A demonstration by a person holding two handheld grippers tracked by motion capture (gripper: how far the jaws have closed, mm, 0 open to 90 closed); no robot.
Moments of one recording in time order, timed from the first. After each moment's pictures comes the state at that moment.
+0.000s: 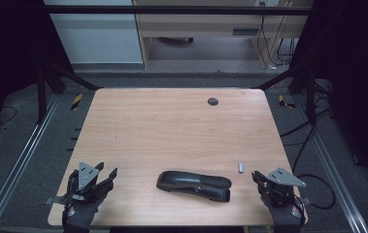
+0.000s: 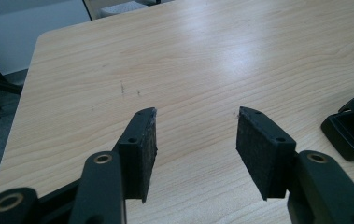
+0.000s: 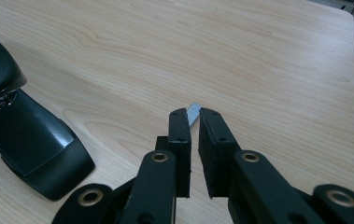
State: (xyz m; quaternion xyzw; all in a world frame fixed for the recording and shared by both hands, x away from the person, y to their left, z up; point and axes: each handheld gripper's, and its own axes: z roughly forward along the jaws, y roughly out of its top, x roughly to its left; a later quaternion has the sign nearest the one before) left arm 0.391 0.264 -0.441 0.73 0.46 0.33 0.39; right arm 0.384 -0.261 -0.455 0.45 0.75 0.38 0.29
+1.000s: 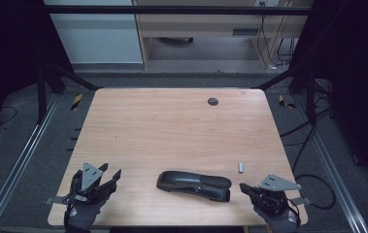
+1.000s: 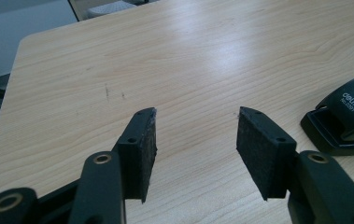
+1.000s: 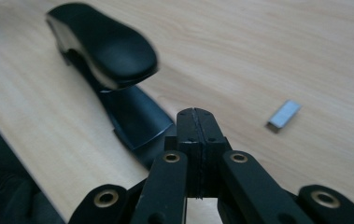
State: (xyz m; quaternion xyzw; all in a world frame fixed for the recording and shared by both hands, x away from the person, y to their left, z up) left arm 0.388 0.255 -0.438 0.74 0.44 0.31 0.40; right arm 0.368 -0.244 -0.453 0.39 0.79 0.43 0.18
